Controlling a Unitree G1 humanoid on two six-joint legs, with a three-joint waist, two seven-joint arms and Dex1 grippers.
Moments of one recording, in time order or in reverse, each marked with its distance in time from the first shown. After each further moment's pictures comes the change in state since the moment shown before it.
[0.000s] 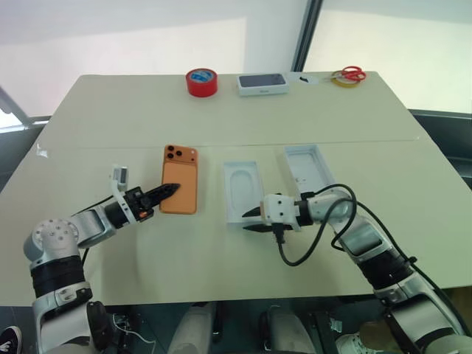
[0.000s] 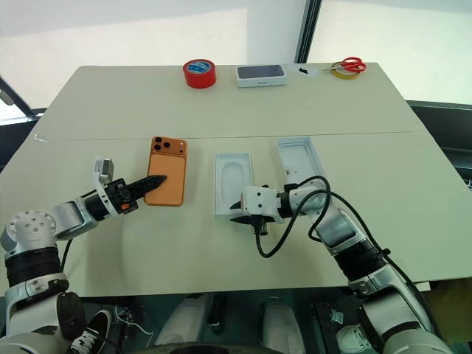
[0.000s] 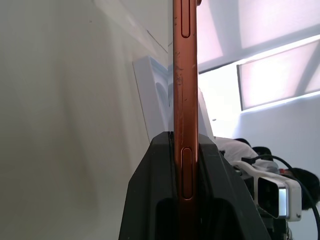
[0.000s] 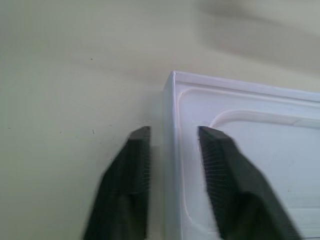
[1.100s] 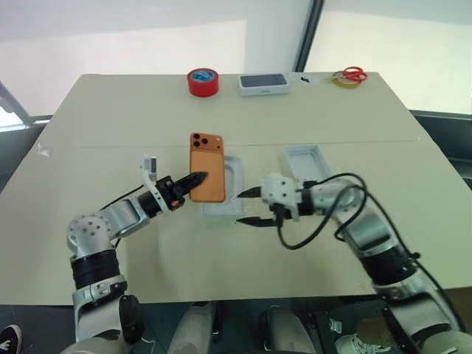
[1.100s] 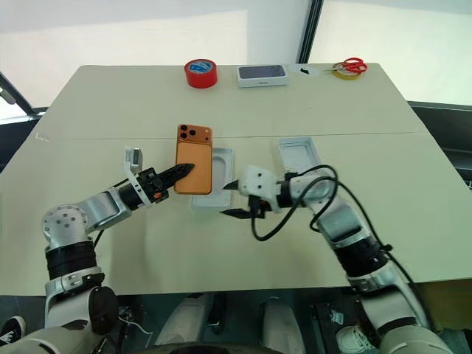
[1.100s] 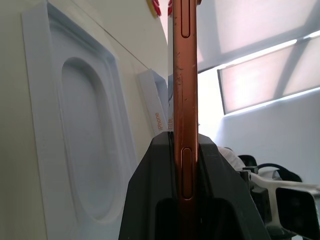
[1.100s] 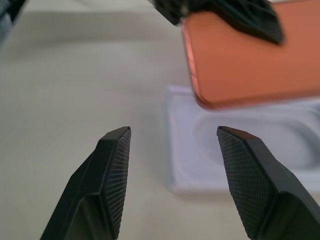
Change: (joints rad) left arm -0.057 -0.218 -0.044 -0.098 -0.122 -0.063 0.260; right arm -0.033 -0.039 -0.100 -0.116 0.125 0.215 -0.016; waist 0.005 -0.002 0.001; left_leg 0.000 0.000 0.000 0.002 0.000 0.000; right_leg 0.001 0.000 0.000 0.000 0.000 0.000
